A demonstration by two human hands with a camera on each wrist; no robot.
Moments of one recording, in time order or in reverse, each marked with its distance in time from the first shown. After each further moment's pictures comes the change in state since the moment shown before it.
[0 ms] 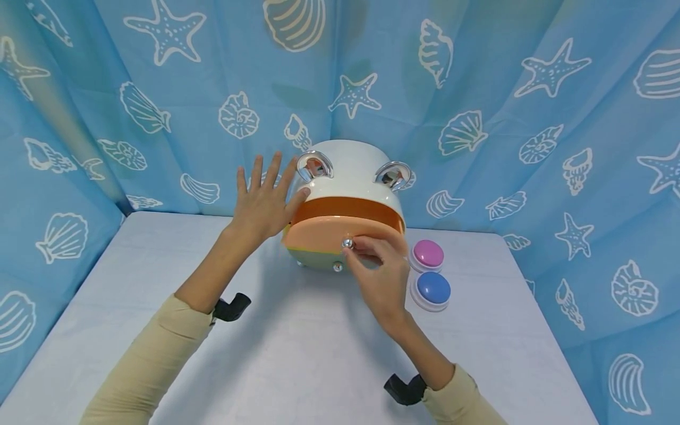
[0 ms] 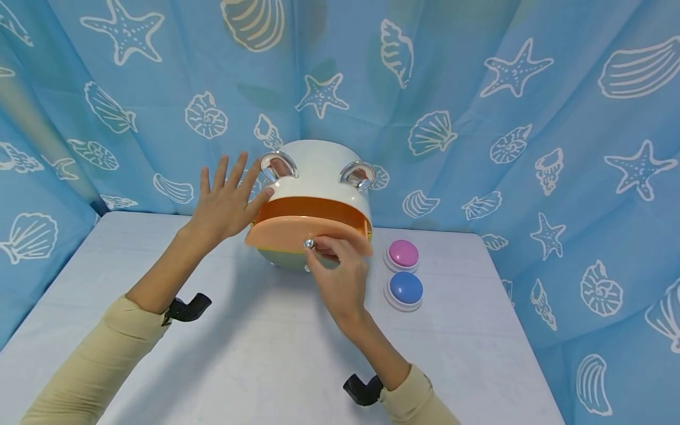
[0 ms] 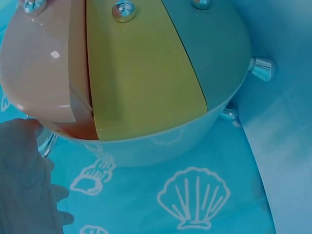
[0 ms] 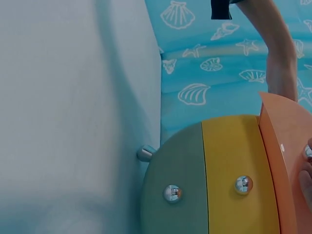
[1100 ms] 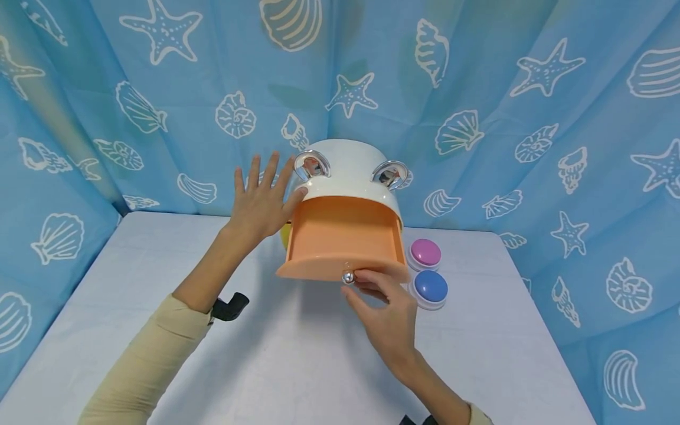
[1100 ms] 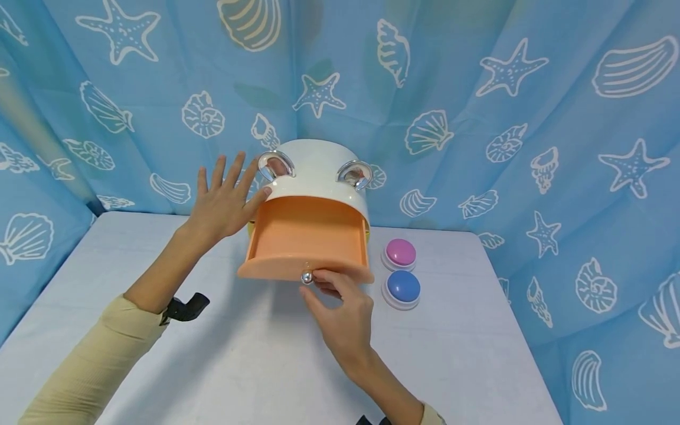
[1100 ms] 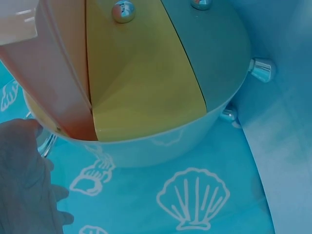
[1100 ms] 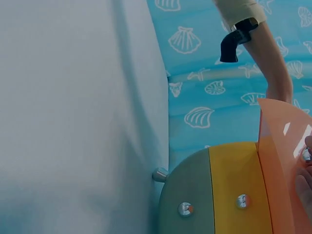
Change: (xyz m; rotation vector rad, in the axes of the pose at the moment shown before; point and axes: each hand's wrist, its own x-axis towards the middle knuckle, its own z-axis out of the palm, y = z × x) left_hand -0.002 0.000 -0.001 -0.015 -0.003 0.014; right_hand -0.047 -0.024 -0.028 0.026 -0.066 0.021
